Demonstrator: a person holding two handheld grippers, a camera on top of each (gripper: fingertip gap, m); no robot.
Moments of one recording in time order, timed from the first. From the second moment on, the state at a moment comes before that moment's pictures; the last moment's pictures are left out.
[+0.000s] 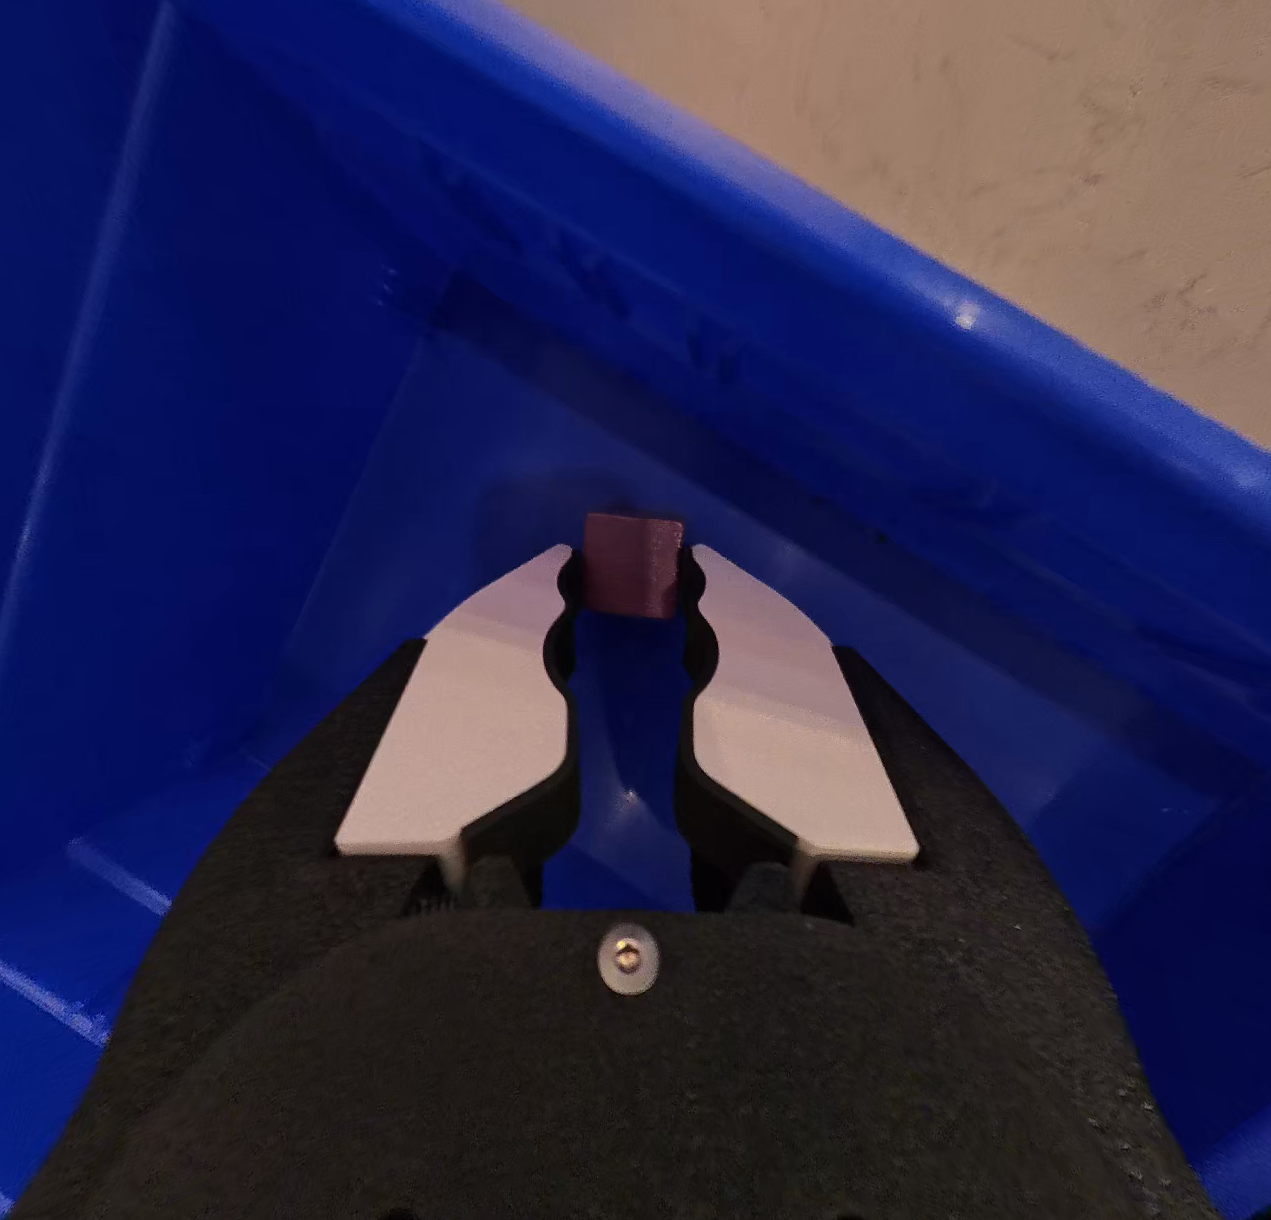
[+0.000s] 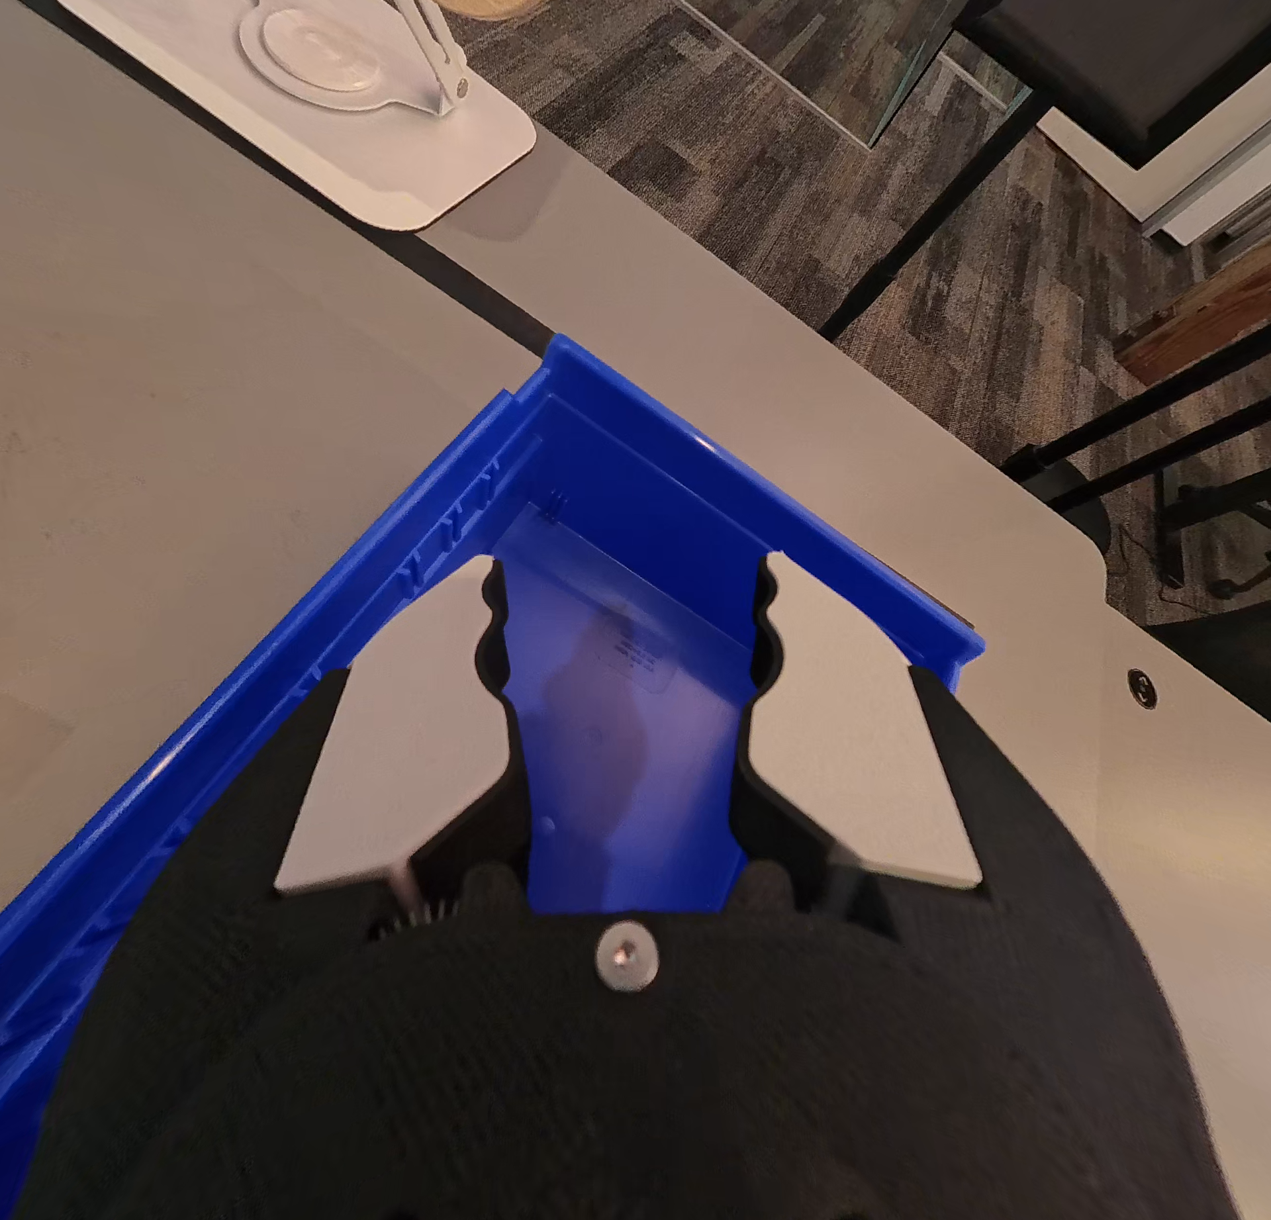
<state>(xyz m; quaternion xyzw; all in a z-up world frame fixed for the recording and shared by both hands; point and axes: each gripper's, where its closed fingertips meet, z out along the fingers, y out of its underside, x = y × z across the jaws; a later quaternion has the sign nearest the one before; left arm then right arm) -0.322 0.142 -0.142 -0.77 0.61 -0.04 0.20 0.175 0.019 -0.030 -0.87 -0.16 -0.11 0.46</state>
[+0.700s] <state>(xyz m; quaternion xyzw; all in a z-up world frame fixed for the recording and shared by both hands) -0.175 0.033 0.055 -0.59 0.64 -0.08 0.49 0.171 0.021 -0.030 -0.86 -0.17 -0.13 0.45</state>
